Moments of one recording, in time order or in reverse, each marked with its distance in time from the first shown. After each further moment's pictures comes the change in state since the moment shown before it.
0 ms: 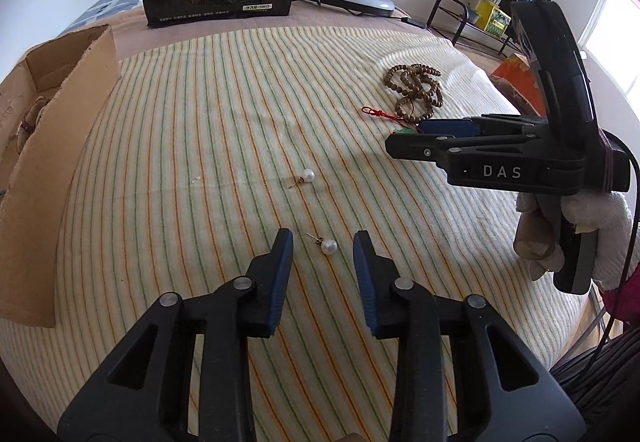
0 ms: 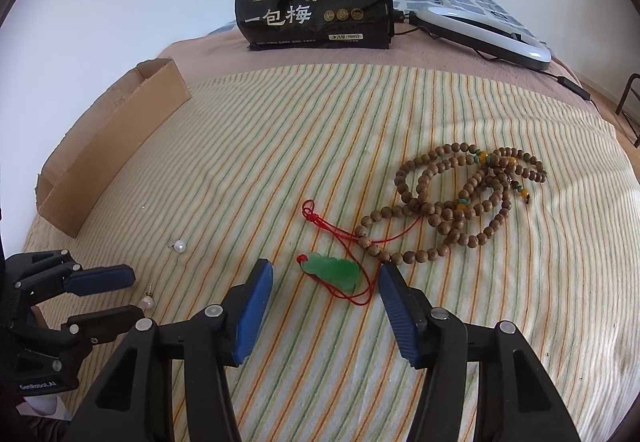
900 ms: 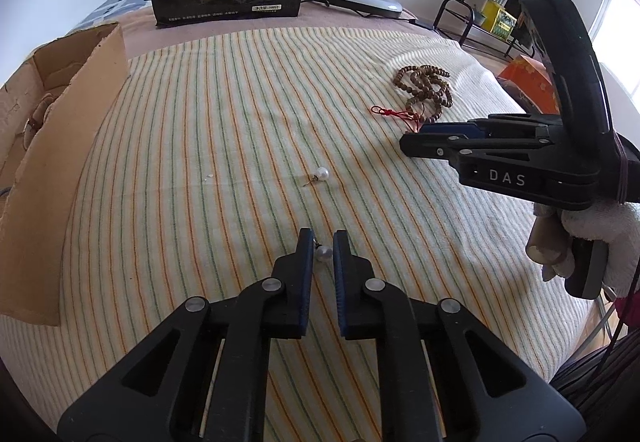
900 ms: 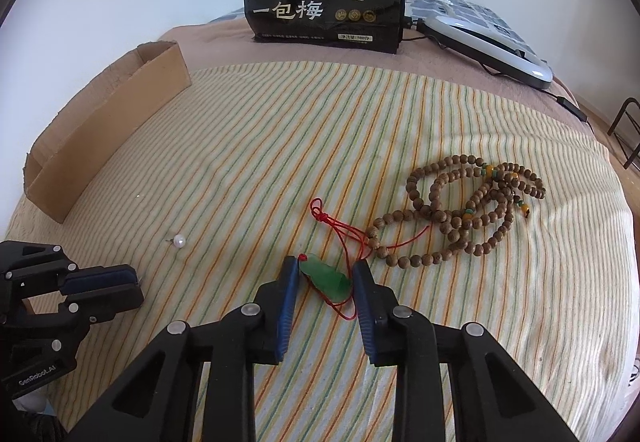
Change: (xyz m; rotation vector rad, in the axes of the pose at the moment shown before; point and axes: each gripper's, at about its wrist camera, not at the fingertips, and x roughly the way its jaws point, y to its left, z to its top) left arm -0.003 0.006 -0.003 -0.006 -0.011 0.024; right arm 0.000 0.016 0.000 -0.061 0.009 -0.060
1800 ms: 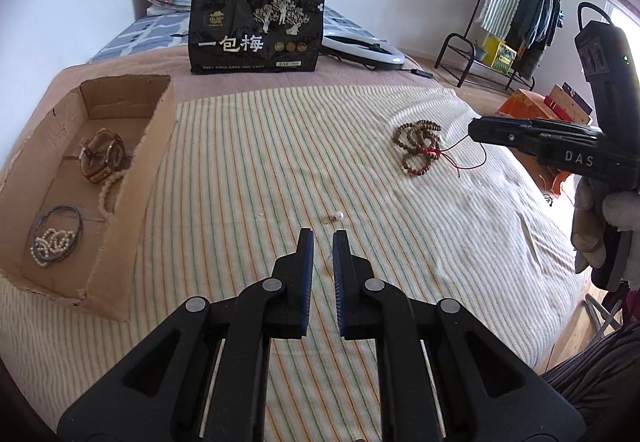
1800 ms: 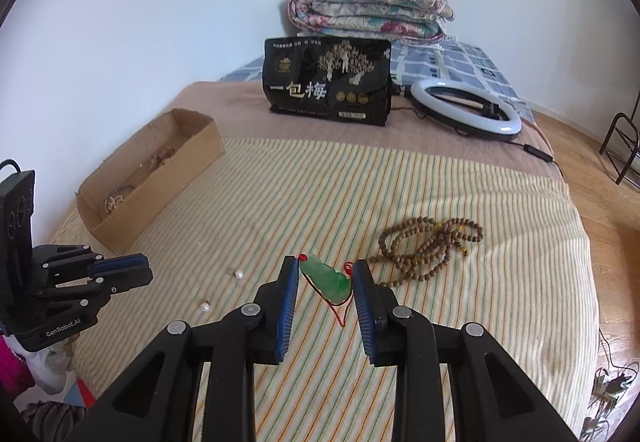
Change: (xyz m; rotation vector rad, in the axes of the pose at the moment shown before) left arm -0.073 0.015 0.011 -0.029 -0.129 0.015; right arm -0.105 0.002 0.016 0.007 -0.152 0.014
